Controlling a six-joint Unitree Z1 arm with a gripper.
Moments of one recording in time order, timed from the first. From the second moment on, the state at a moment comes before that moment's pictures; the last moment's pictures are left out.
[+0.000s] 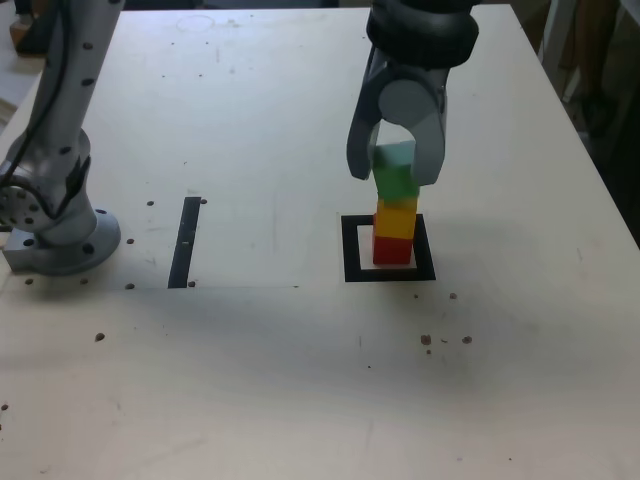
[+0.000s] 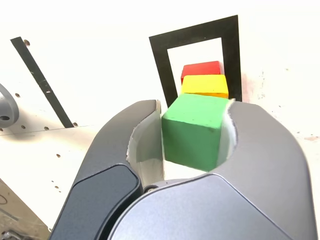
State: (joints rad) arm -0.07 2.10 -1.96 1.61 0.05 0.10
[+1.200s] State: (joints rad) arm -0.07 1.64 -1.53 1.60 0.11 0.03
